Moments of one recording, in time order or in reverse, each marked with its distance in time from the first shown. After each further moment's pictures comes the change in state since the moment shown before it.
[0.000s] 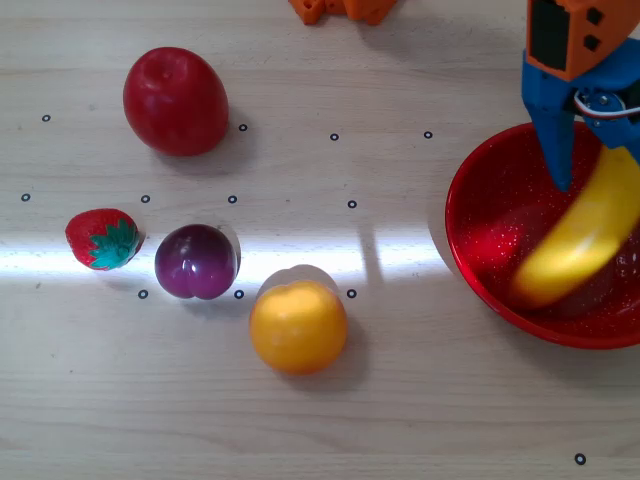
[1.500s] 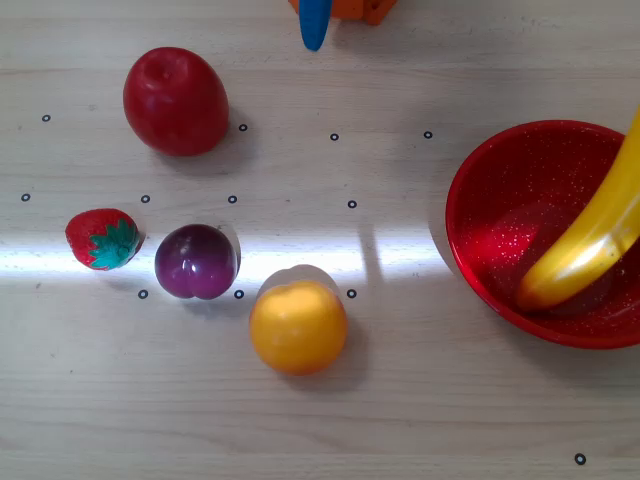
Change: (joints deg) arm -38.8 81.0 54.0 11.1 -8.7
